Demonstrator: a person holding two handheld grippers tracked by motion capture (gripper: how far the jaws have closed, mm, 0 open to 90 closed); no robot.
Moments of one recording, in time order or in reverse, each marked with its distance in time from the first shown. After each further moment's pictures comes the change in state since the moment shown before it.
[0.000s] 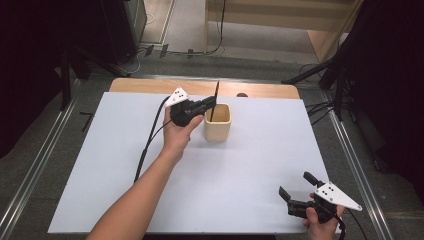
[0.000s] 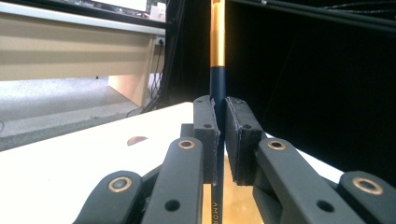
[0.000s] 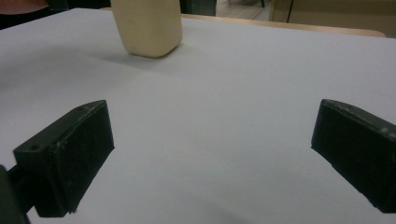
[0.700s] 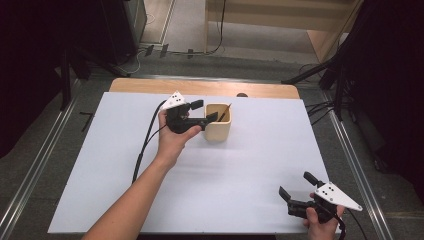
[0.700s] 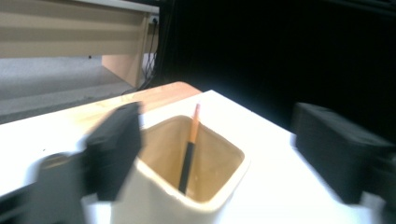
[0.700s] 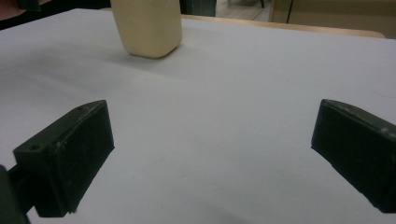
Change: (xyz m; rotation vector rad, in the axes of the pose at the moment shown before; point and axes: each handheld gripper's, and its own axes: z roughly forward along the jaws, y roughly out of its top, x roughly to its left) left arm -0.013 0.005 -0.027 0.091 -0.023 -0.013; right arm 0.000 0.000 0.000 -0.002 -0.001 -0.002
